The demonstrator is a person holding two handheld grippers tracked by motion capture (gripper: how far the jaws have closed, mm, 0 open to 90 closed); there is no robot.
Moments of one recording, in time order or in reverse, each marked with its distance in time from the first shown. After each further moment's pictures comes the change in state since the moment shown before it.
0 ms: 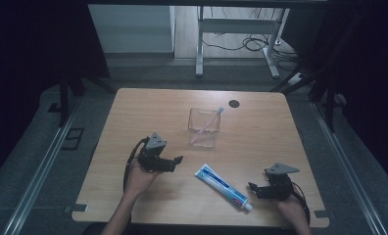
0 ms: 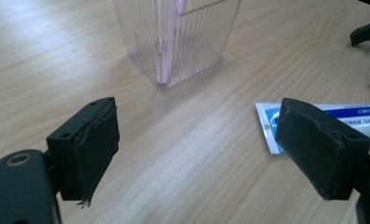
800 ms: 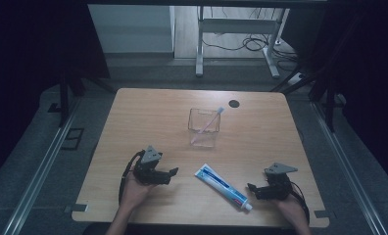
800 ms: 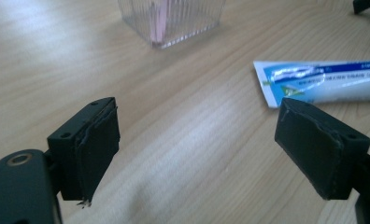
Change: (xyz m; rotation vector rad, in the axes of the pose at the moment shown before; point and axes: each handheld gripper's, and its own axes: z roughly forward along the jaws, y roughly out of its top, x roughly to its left) left arm -0.008 -0.041 -0.004 0.018 0.005 -0.004; right arm 0.001 0.001 0.002 0.013 0.011 -0.010
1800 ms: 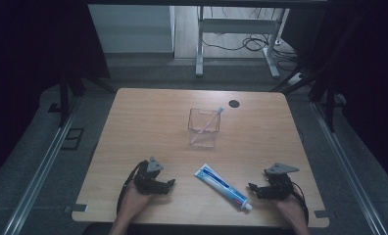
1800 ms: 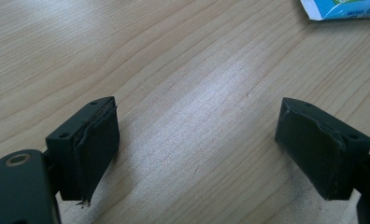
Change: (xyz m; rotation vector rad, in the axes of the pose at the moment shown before) left arm -0.004 -0.031 0.017 0.160 0.056 0.011; right arm -0.001 0.000 -0.003 0.001 0.004 0.005
